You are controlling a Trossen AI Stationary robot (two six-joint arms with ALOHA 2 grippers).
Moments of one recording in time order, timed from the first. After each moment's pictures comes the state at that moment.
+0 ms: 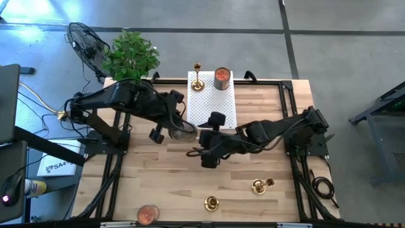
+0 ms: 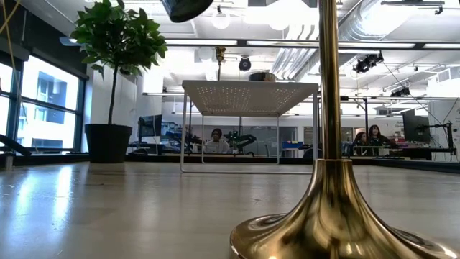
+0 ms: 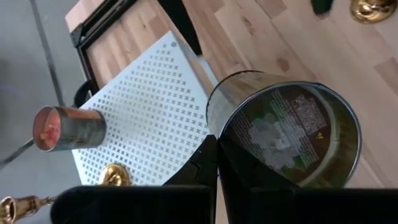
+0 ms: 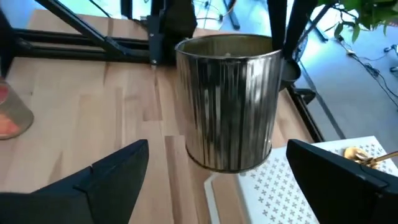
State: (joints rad) left arm -0.12 1.54 2.03 -1.38 -0.19 0.52; right arm 0.32 1.81 1.93 -0.80 0.56 0.15
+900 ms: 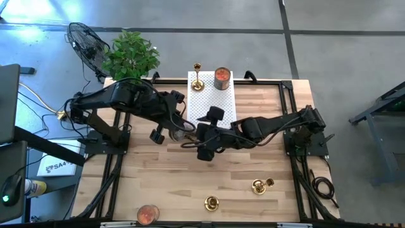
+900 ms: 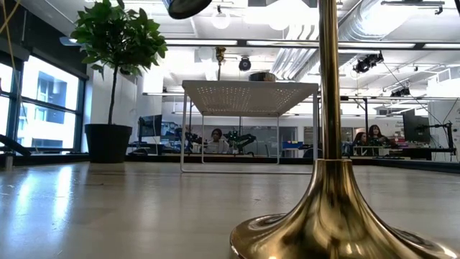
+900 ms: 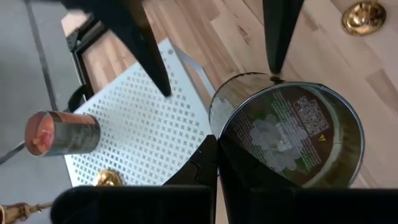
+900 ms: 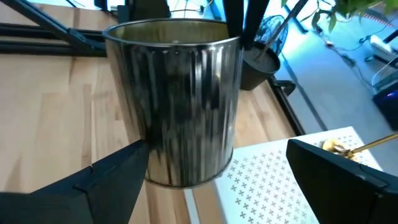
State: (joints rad) left arm -0.12 1.54 2.03 -1.35 -0.17 0.50; right arm 0.27 1.84 1.93 -0.80 0.59 0.15
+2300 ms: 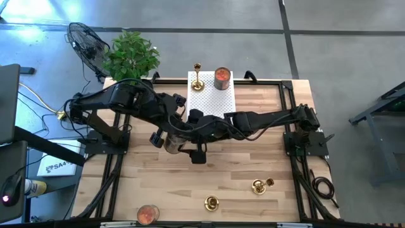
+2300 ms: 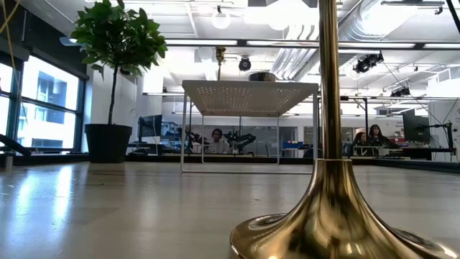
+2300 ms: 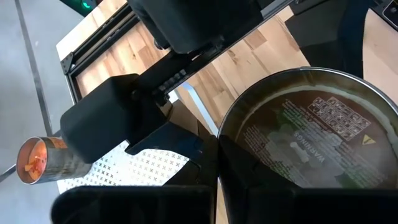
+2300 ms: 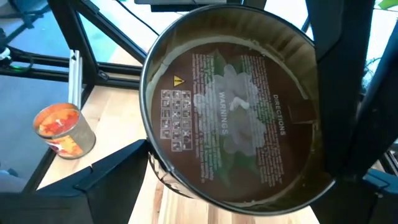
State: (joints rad) left arm -0.12 1.55 2.03 -1.31 -0.13 0.52; right arm 0.19 1.89 1.93 -0.51 0.12 -0.01
